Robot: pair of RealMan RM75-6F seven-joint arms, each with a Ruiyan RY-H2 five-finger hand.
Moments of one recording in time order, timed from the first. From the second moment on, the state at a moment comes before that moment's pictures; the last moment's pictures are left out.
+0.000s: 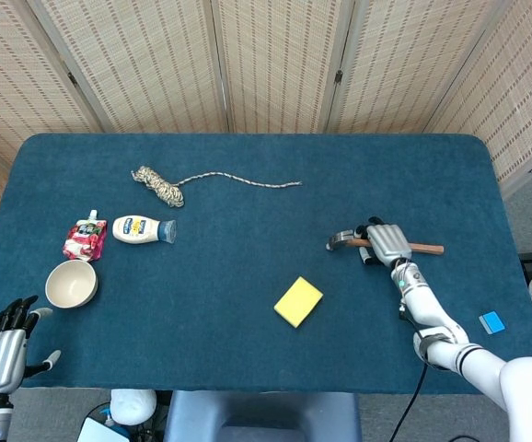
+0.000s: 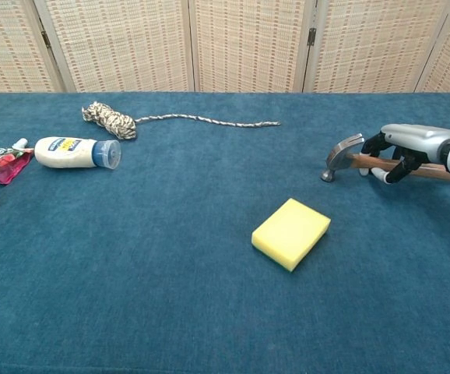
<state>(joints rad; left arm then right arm) -0.03 -1.26 -0.03 -1.61 1.41 1.48 0.19 0.73 -1.68 0.19 -0.83 -1.23 0.66 0.12</state>
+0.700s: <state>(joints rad) -0.03 -1.27 -0.03 -1.59 1.41 1.48 0.17 0.73 -1.68 0.18 -0.83 -1.24 0.68 0.13</state>
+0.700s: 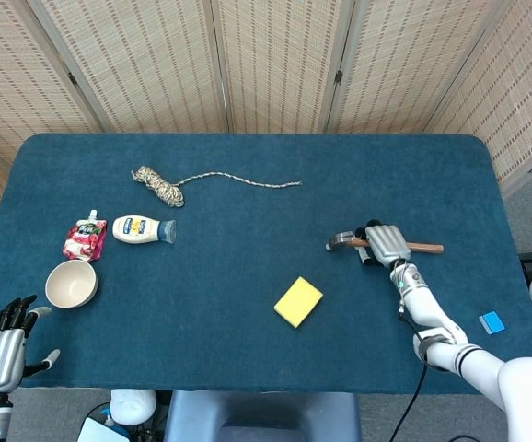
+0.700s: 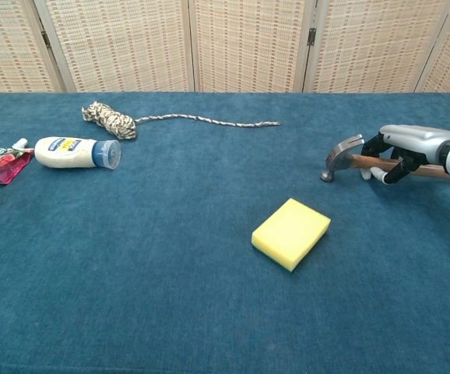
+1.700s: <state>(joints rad) -0.03 -1.25 -0.03 -1.62 1.41 1.50 0.19 0.67 -1.52 0.13 -1.01 -1.36 0.79 0.27</state>
